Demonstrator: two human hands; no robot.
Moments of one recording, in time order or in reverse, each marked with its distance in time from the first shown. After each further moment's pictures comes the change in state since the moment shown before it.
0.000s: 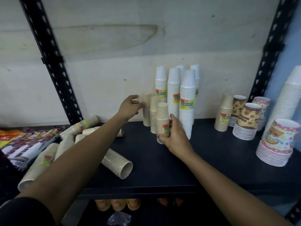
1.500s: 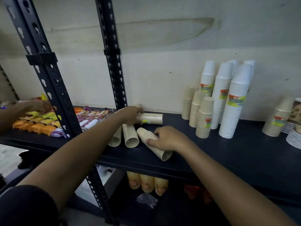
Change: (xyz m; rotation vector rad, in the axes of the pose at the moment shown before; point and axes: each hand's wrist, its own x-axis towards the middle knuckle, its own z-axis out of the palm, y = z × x) left_hand -0.083 -0.042 -0.162 1.161 -0.248 -0.015; right_hand -0.027 -0.131 0.081 -0.482 -0.661 -0.171
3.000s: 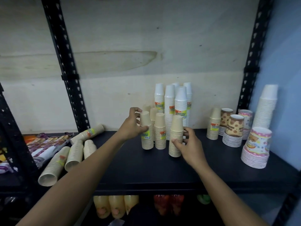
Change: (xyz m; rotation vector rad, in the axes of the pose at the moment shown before) left_hand -0.005 0.172 -0.008 -0.821 0.321 0.280; right_hand -0.106 0.168 -0.023 0.696 0.808 0.209
